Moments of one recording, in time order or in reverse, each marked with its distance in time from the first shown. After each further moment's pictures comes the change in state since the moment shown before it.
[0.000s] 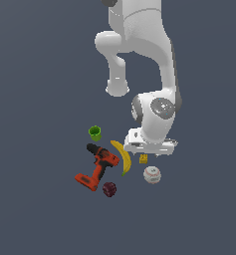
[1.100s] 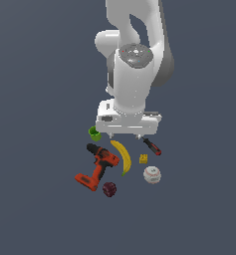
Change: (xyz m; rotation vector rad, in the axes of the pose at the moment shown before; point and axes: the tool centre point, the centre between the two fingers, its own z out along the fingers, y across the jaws) arm 0.009 0.100 -0.139 -0.030 -0.002 -0.062
